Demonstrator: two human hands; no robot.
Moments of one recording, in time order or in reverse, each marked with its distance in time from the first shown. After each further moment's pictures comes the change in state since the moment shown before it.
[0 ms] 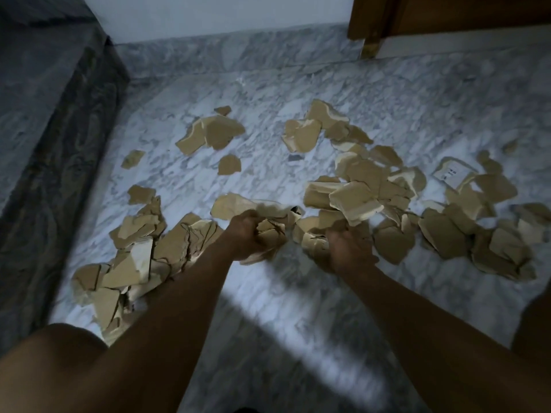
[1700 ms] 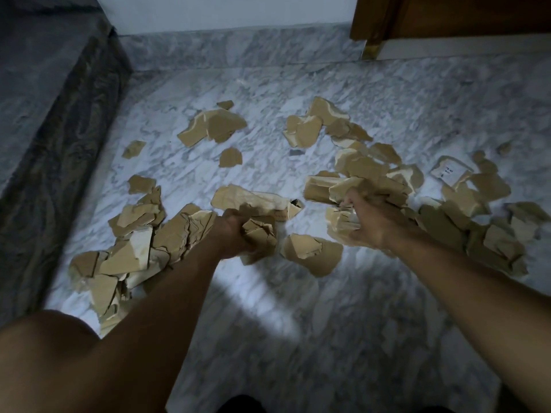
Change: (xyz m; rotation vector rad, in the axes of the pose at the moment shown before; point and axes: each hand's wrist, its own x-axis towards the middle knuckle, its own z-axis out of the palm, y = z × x) left_hand -0.012 -0.040 0.013 -0.130 0.055 -0.013; right_hand -0.002 0.043 -0.074 -0.083 0.069 -0.282
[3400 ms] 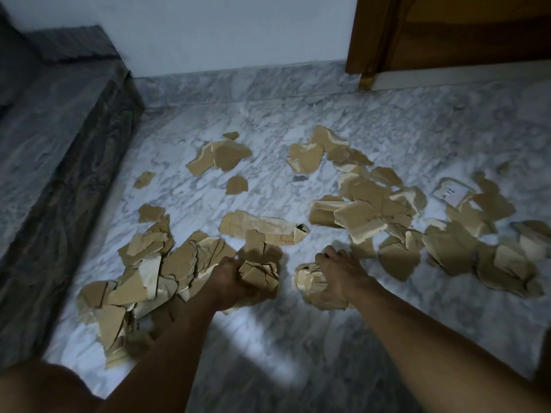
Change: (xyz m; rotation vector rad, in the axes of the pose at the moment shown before) left_hand -0.041 -0.011 0.006 -0.078 -0.063 -0.176; right_hand 0.011 -0.050 0.091 -0.145 -0.235 -0.088
